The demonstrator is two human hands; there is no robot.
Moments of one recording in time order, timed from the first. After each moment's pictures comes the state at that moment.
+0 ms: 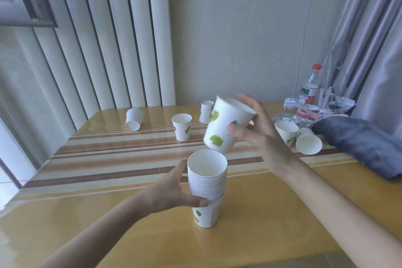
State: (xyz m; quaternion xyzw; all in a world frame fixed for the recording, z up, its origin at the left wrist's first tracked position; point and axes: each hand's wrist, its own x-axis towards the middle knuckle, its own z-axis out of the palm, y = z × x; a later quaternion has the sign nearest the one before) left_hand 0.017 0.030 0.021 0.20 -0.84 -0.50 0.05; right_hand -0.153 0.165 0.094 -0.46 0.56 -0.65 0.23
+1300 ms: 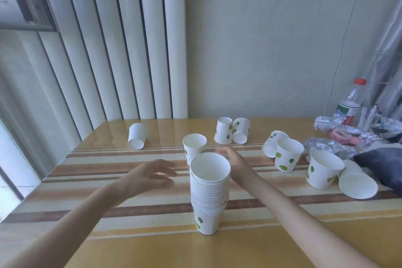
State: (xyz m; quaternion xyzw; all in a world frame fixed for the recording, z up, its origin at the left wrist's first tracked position) left_hand -0.001 -0.130 0.016 0.27 -0.81 -0.51 0.08; right_hand -0.226 0.005 0.002 -0.42 0.68 -0.49 0.34
